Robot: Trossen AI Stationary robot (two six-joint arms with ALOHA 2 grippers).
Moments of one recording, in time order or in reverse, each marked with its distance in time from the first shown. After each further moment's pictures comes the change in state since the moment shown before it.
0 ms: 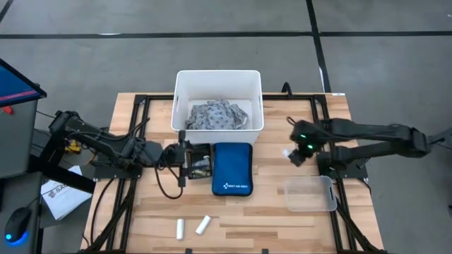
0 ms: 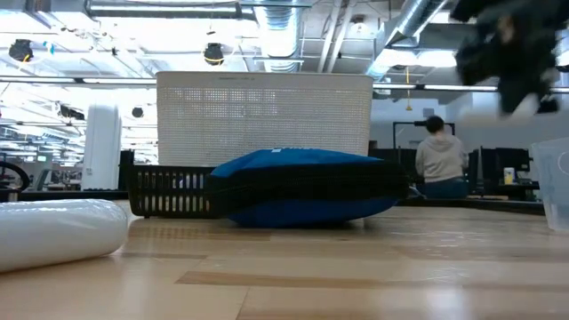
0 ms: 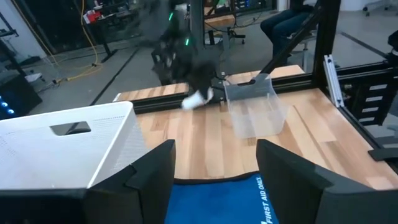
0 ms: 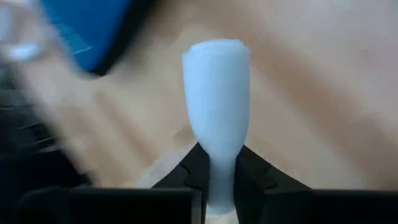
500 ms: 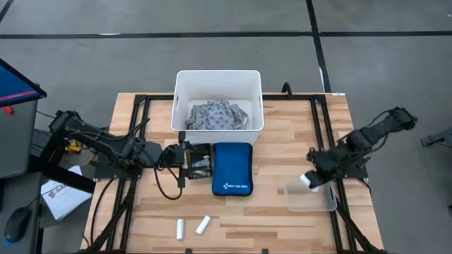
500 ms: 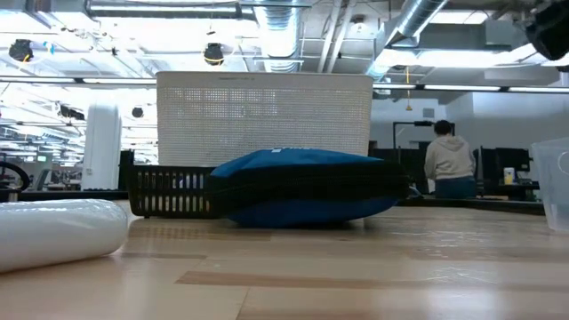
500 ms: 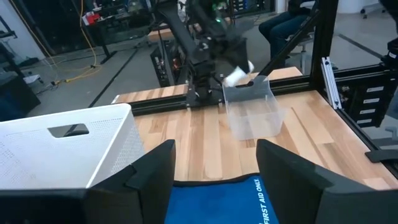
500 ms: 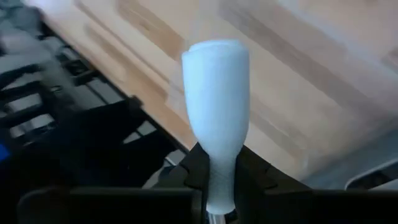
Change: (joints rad) left arm -0.003 0.000 0.000 0.007 0.000 0.000; right arm 0.687 -0.141 0.016 -0.012 0.093 0.838
